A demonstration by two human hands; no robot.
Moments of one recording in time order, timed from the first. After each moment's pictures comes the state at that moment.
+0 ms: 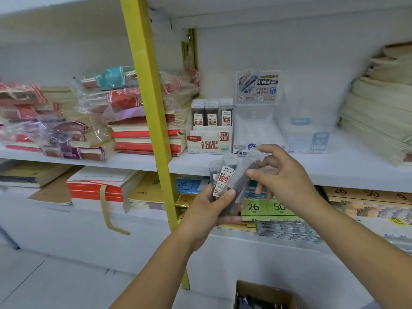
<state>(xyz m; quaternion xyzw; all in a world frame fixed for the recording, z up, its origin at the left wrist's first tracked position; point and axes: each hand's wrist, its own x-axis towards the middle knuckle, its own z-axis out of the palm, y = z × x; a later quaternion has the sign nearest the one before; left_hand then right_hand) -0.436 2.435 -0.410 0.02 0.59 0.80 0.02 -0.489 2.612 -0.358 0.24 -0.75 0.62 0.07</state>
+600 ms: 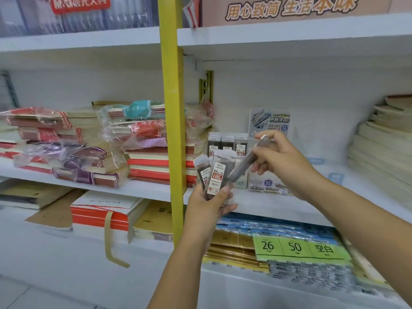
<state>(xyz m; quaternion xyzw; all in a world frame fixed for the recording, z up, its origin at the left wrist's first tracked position) -0.468 2.404 -0.361 0.03 0.55 0.82 -0.18 -0.527 2.565 -0.265 0.28 -0.72 0.63 0.07</state>
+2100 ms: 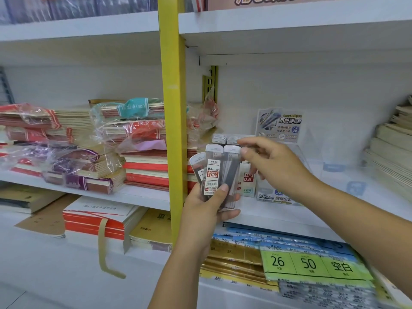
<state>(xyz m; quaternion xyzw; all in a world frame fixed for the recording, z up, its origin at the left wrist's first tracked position) -0.480 2.391 -0.354 0.04 0.55 0.81 -0.20 -0.547 2.536 -0.265 0.33 -0.79 0.50 0.13</state>
